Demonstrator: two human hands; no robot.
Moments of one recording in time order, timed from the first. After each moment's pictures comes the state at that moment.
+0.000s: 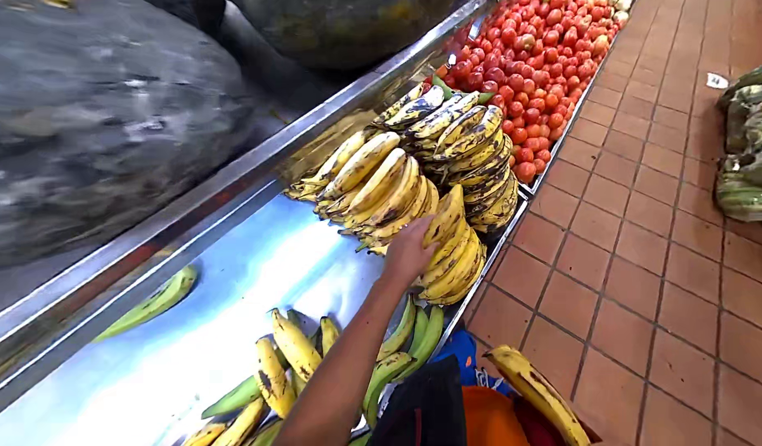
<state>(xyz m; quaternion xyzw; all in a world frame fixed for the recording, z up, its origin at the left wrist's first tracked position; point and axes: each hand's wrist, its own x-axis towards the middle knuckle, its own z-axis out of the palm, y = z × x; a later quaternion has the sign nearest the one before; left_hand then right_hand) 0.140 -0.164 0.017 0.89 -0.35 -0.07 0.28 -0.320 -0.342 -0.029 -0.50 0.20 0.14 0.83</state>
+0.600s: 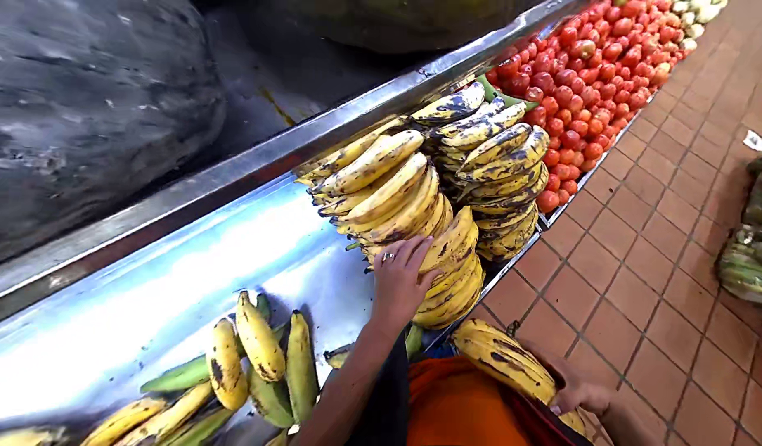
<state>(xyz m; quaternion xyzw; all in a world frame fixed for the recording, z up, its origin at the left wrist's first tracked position) 0.142 -0.163 -0.011 0.93 -0.24 0.07 0.28 -0.088 -0.481 -0.015 -0.60 0.03 0.37 0.71</state>
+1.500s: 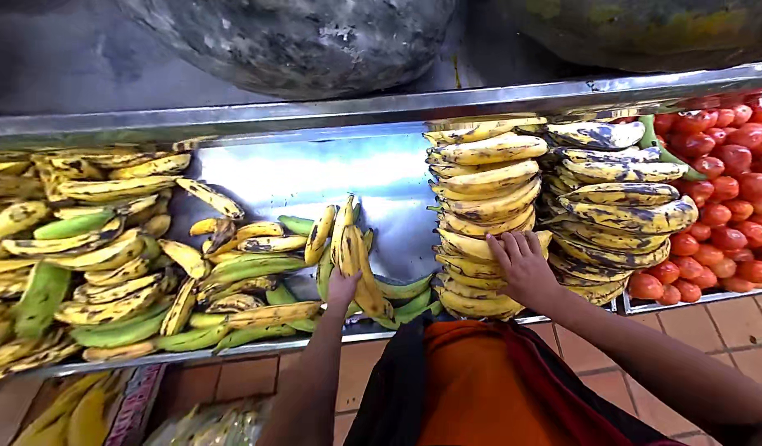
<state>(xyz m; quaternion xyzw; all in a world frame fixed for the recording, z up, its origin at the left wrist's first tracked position) 0.004 0.017 -0.135 0.75 0.51 -0.05 0.42 0.171 -0.386 -0.004 -0.89 -0.45 0.02 -0.02</state>
